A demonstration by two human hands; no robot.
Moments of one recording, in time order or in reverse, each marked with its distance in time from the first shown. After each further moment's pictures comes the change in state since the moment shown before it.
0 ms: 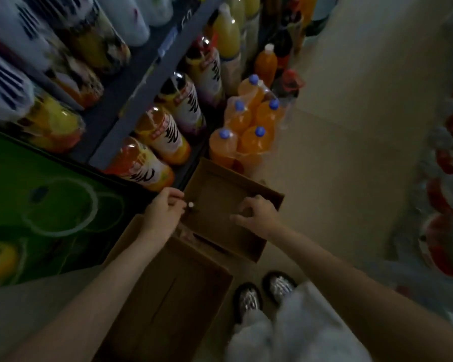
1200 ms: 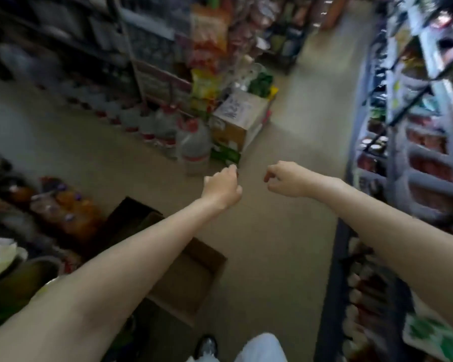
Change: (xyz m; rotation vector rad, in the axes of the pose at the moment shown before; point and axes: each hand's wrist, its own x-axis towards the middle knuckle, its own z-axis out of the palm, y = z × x) left_hand -0.456 -0.075 -0.261 0.925 -0.936 1.789; right_hand -0.613 -0.425 0.208 0.326 0.796 1.087
